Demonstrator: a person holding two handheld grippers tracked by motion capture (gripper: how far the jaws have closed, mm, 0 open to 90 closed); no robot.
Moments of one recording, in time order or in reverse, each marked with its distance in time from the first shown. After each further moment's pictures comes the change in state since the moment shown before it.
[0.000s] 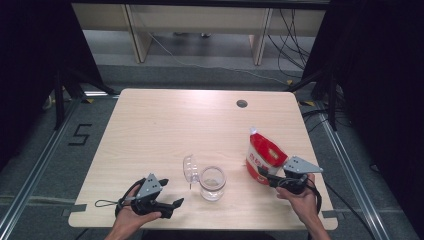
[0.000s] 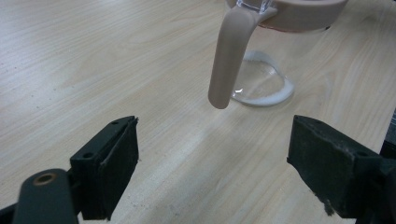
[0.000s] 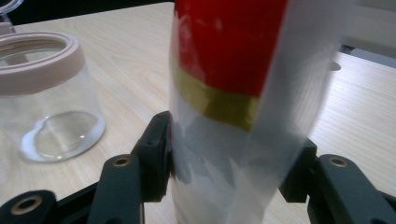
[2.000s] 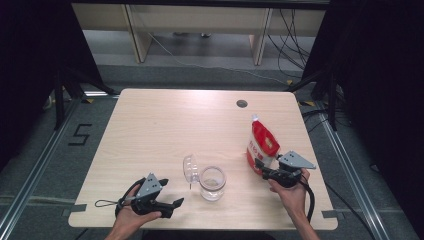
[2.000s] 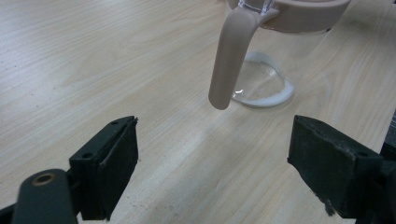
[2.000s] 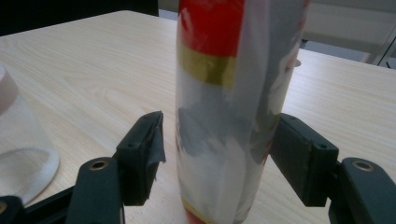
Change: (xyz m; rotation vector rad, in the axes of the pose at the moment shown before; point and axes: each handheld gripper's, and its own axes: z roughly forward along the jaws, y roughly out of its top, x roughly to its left) left arm 0.001 0.000 0.001 -0.007 -0.003 -0.009; right arm 0.001 0.007 0.023 -0.024 -0.144 0.082
